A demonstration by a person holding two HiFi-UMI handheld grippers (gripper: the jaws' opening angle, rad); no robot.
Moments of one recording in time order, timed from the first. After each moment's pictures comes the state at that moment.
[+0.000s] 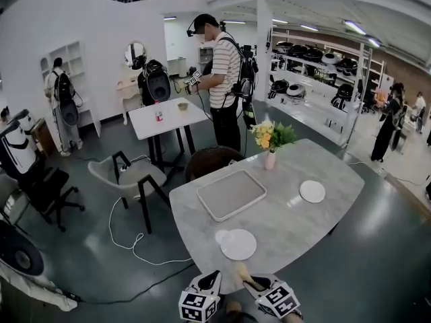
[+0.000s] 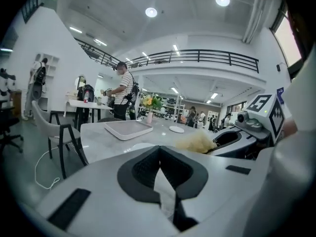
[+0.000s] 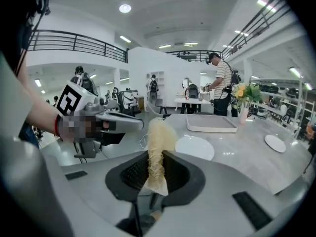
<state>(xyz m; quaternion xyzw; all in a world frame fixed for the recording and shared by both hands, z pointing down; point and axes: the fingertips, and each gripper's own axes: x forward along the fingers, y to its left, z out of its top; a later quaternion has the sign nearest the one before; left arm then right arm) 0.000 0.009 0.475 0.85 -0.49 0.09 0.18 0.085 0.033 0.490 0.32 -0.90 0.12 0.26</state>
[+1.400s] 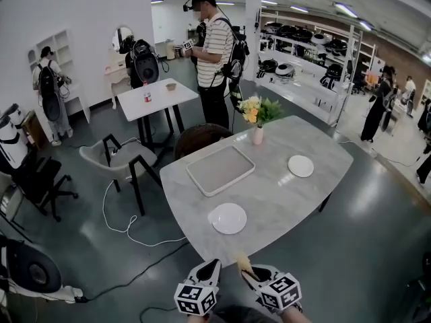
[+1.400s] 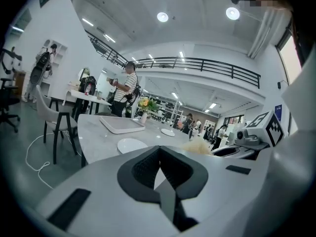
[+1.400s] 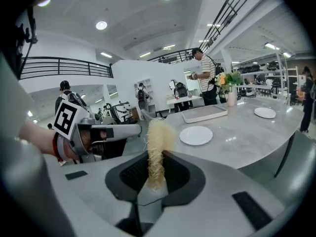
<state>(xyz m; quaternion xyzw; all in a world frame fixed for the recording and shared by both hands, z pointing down) 0.024 0.068 0.462 0.85 -0.48 0.04 0.22 0.107 0.095 0.483 0.35 -0.89 0.22 0.19</state>
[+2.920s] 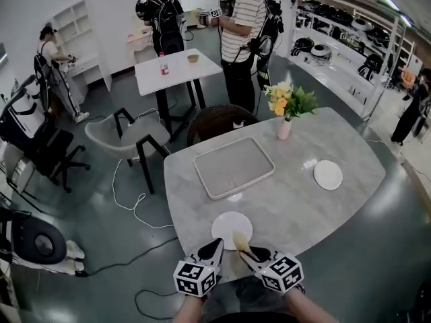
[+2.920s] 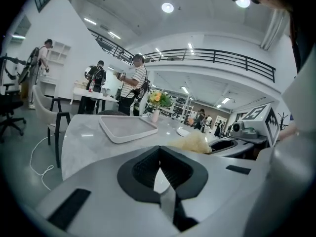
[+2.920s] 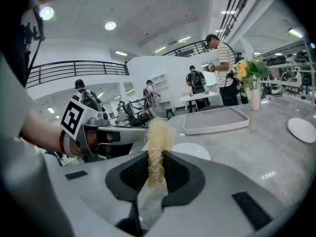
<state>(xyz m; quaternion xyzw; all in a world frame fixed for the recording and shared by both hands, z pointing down) 0.047 -0.098 0.487 0.82 -0.52 0.07 0.23 0.113 -0.080 0.499 0.24 -0.93 0.20 0.20</state>
